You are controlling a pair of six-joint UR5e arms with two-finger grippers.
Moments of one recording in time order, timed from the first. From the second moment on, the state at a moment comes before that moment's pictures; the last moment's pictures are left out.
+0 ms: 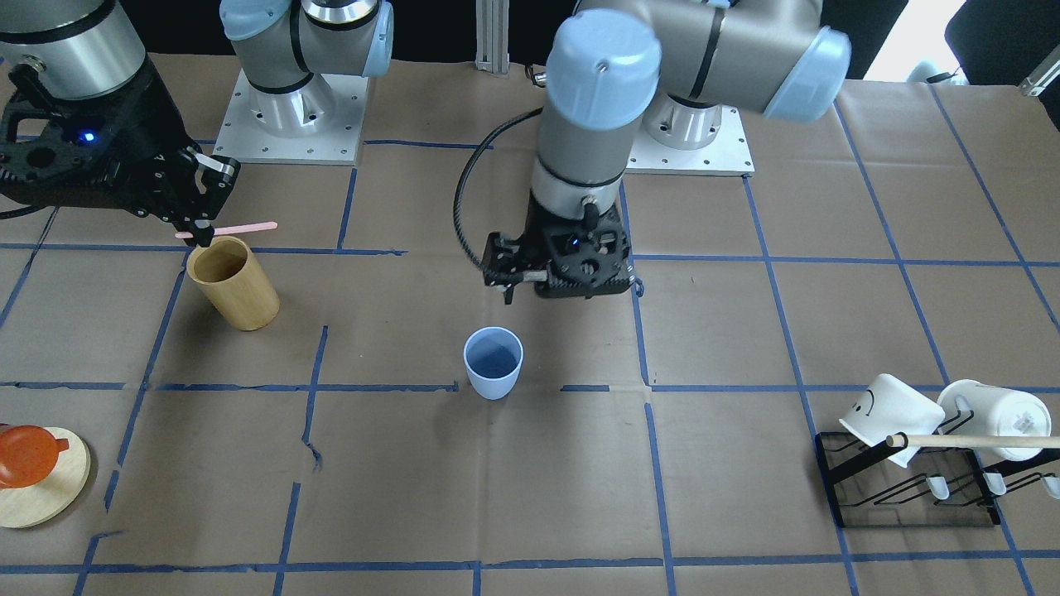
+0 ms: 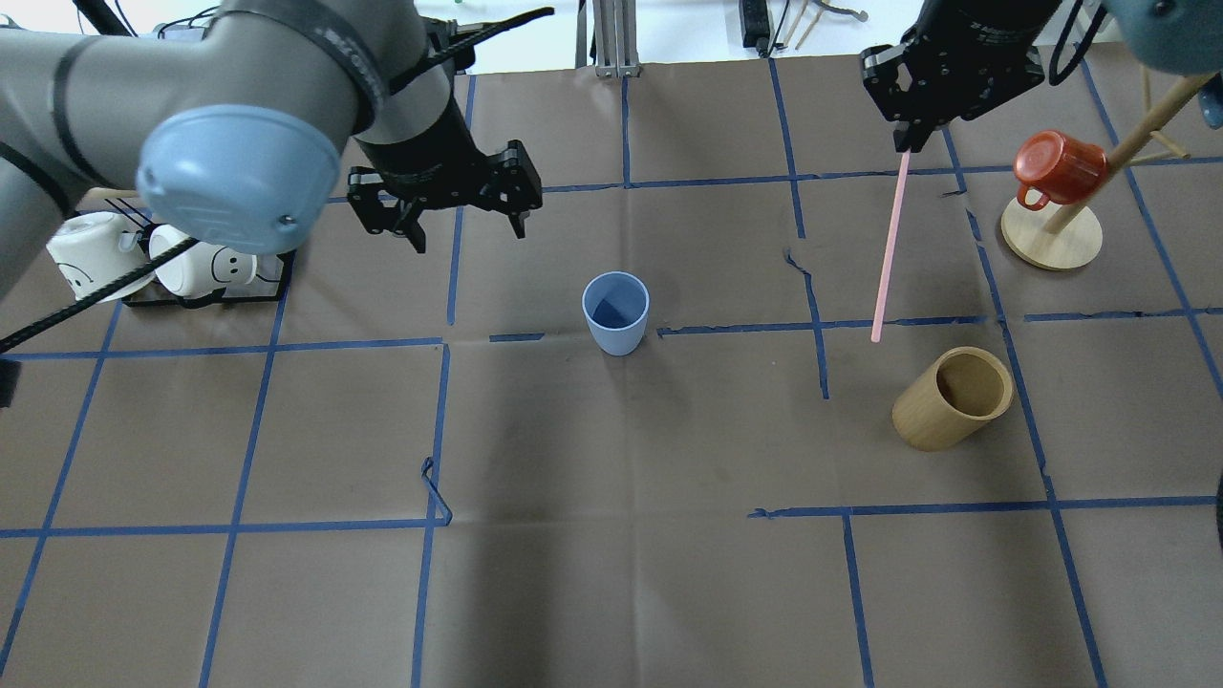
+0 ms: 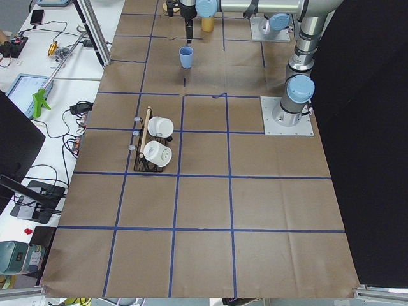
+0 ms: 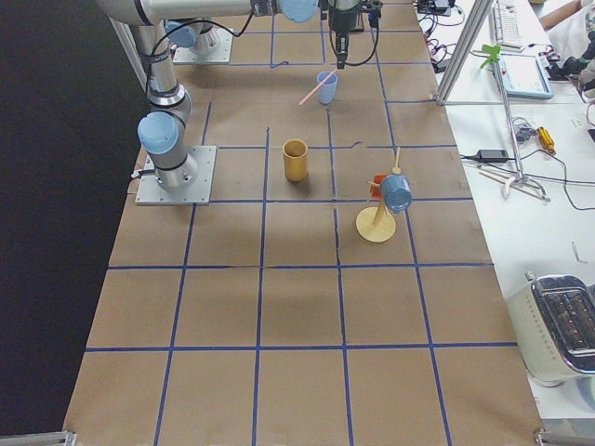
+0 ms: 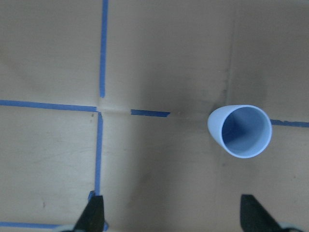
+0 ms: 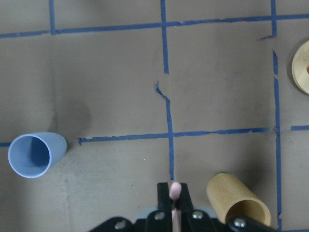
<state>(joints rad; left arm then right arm) -1.70 -1.66 -1.57 -1.45 1.53 -0.20 1.60 -1.45 1.37 -1.60 -1.56 0.08</state>
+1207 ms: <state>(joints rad) -1.55 -1.60 -1.55 -1.57 1.54 -0.04 1.91 -1.05 1.04 -1.66 -1.63 0.49</state>
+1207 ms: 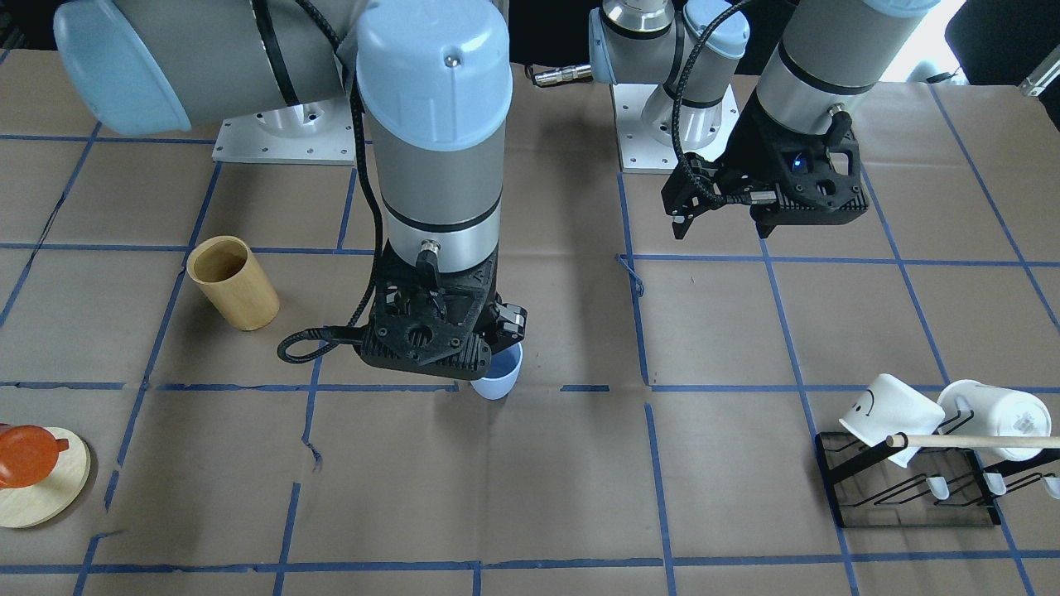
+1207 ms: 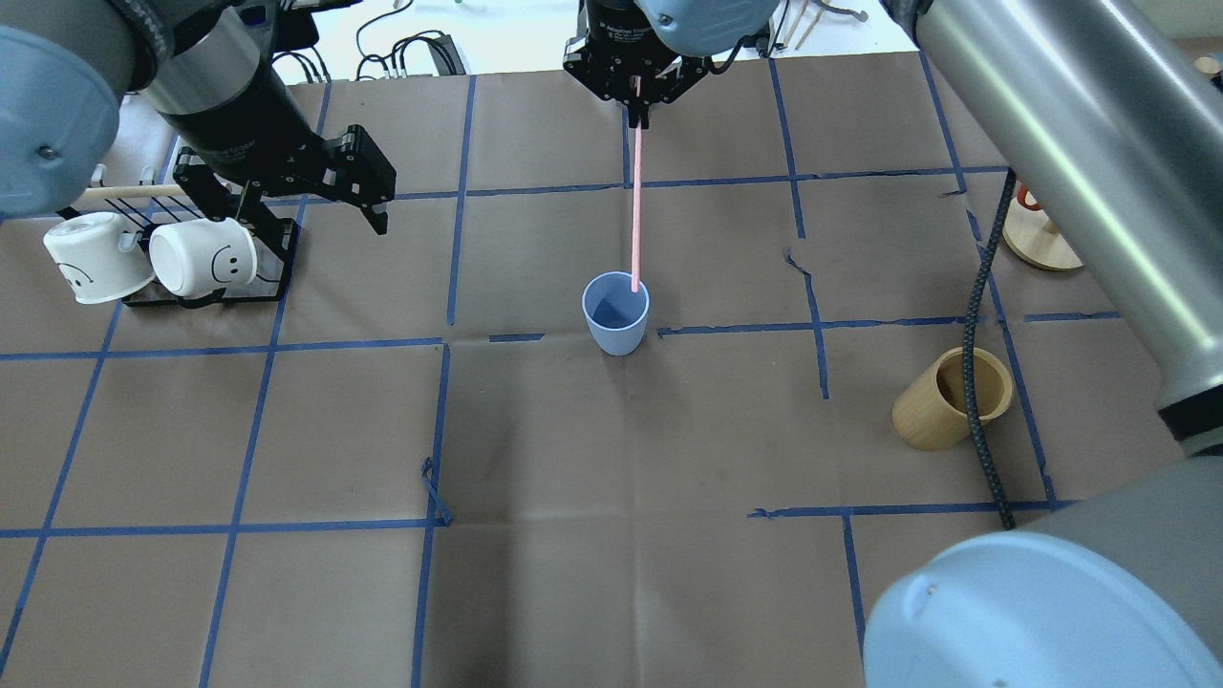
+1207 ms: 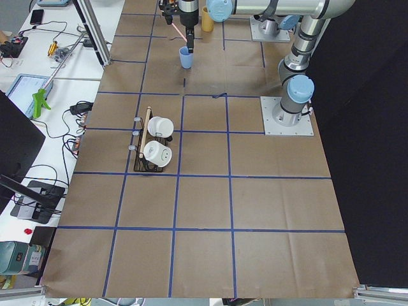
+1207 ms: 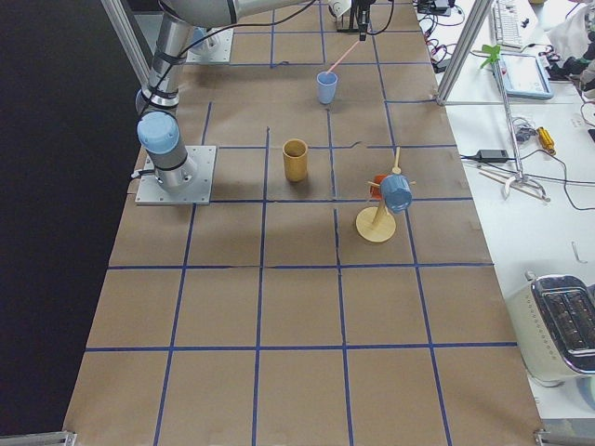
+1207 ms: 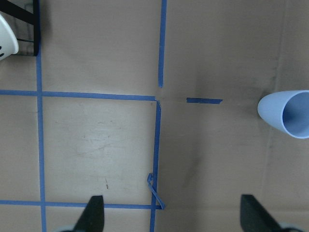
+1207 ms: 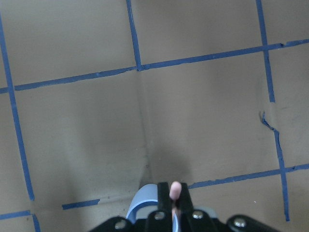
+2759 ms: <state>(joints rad) -1.55 -1.60 -1.55 -1.58 1.54 -0.04 1.83 -1.19 1.16 -1.64 -1.60 0.35</state>
